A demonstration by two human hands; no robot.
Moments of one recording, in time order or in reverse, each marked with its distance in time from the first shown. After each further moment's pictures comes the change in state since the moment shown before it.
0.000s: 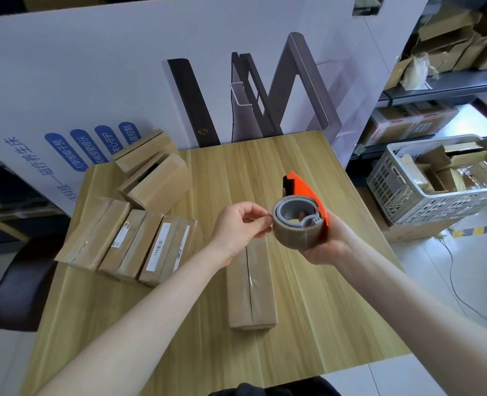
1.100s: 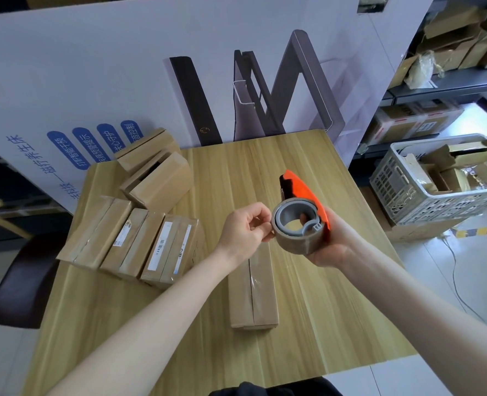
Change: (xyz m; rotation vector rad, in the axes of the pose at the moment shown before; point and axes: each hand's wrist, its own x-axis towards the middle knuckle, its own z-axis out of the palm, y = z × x) left_hand 0.000 -0.011 0.007 0.111 -0.004 0.170; right_hand -0.003 0.002 0.002 -0.141 0.039 -0.061
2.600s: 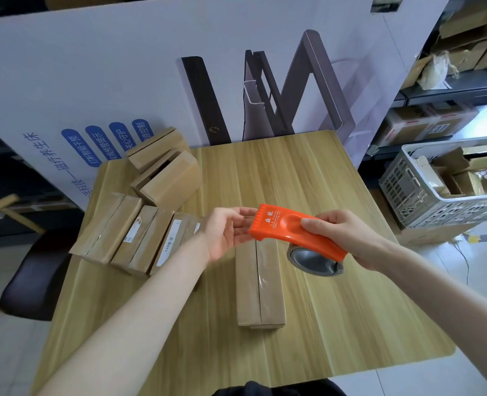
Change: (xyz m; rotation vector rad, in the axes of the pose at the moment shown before) left_hand 0.007 -0.006 -0.050 -0.612 -0.085 -0.555; right_hand -0.015 -0.004 -0.016 -1.045 0.032 -0.519
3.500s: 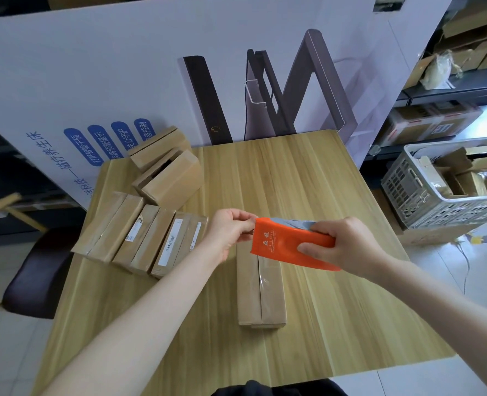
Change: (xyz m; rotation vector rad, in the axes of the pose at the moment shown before) left_hand 0.010 -0.016 0.007 0.294 0.323 0.140; right_hand -0.008 0.018 0.003 -0.653 0.193 -0.441
